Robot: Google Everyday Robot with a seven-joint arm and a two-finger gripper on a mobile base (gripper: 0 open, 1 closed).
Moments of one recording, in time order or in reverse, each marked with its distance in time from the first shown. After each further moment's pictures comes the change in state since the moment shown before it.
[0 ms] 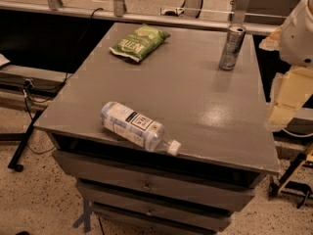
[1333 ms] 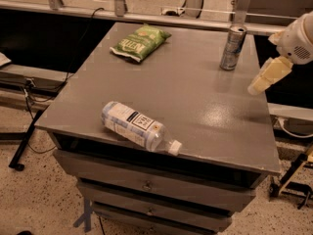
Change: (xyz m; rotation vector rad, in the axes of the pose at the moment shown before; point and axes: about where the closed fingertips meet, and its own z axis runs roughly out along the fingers) arm 0.054 -0.155 0.097 0.153 -0.242 0.264
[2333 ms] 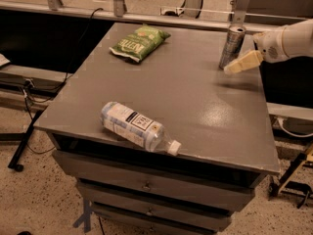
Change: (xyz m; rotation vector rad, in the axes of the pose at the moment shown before) arm -0.029 -0.082 0.088 0.036 -0.356 0.205
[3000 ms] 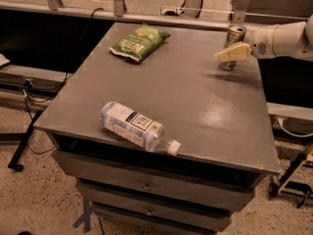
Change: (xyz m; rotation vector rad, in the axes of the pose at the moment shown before) arm -0.032 -0.008 0.027 -0.023 -0.179 0.096
